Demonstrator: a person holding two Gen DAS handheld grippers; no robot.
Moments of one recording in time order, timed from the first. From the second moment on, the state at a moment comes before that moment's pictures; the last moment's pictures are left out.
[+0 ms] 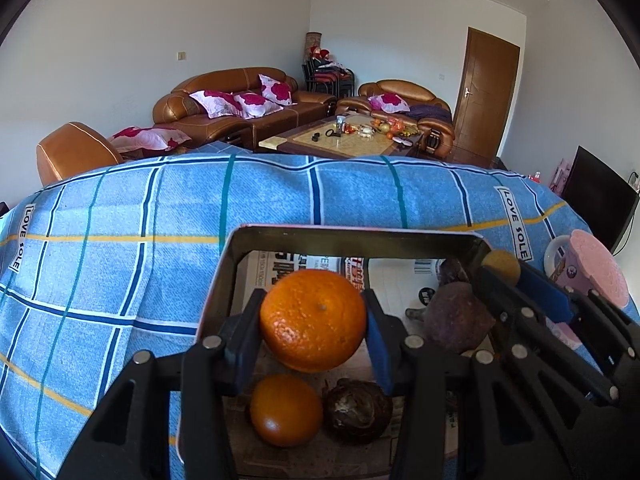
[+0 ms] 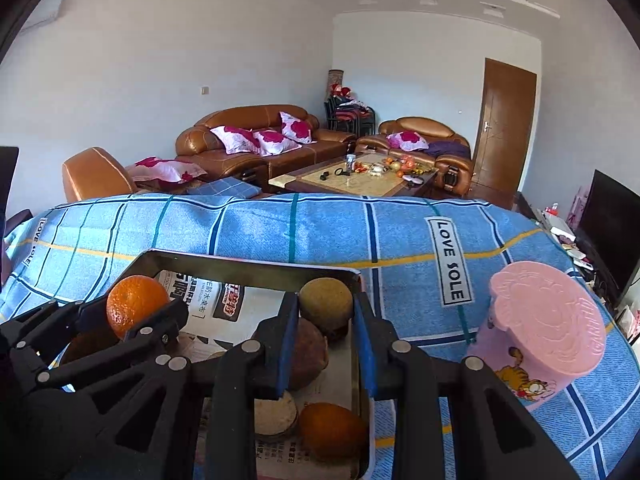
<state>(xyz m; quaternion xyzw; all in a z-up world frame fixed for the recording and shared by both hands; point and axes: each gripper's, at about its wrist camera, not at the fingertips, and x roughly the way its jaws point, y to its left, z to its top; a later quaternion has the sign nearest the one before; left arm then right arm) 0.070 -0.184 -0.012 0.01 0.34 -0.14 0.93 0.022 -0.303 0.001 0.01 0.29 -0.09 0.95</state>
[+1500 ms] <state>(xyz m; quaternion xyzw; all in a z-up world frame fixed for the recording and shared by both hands) 0.036 -0.181 0.010 0.04 0.23 -0.11 0.97 -0.017 -0.321 0.021 0.07 0.17 -0.08 0.98</state>
